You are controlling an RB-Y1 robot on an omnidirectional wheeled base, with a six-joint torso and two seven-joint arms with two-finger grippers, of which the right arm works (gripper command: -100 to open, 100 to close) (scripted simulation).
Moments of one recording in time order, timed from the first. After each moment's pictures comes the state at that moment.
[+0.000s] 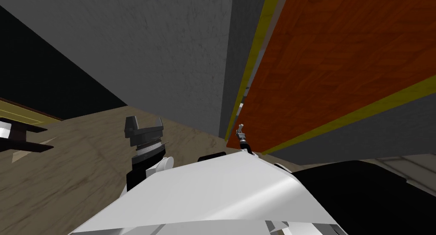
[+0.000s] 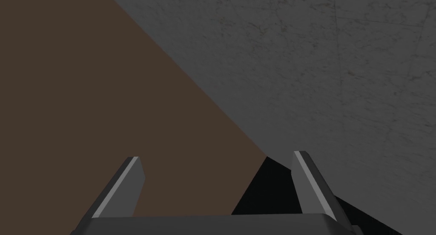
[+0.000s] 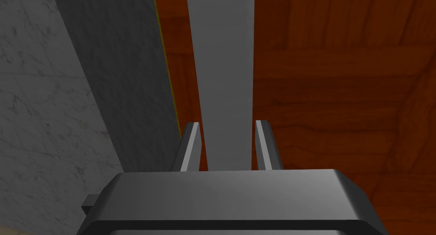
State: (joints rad) arm 0.09 -0.43 0.38 -0.84 -0.85 -0.91 -1.42
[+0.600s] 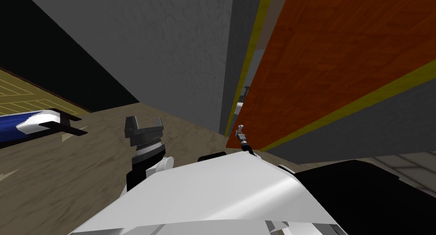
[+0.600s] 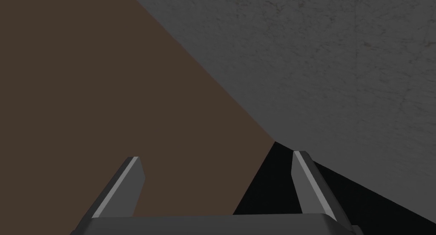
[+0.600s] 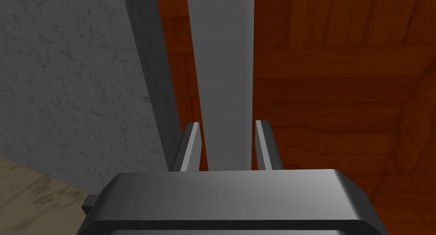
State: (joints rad) arm 0.12 -0.49 0.45 -0.87 -0.81 -0.94 -1.49
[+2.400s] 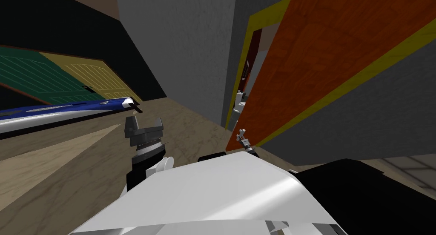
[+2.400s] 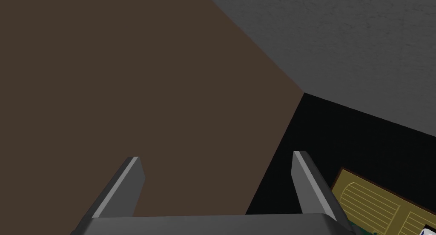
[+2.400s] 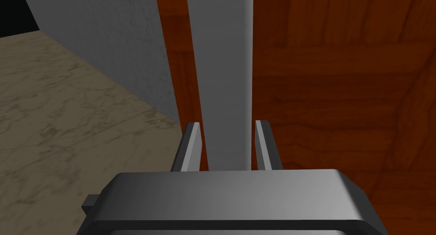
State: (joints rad) arm 0.22 -0.63 0.63 -0.86 -0.74 -1.12 -1.65
